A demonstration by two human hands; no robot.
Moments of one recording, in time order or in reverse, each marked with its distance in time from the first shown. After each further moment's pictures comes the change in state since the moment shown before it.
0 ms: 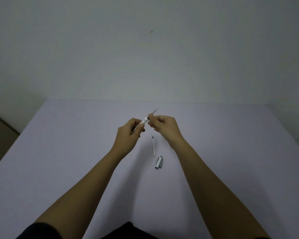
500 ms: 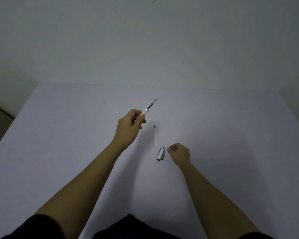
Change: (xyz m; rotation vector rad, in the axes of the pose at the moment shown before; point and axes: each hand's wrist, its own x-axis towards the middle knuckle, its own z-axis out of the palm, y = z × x) left_hand 0.018 -0.024 0.011 -0.083 -0.018 -0.132; right_hand -0.011 0.157 -0.026 -0.541 0.184 0.382
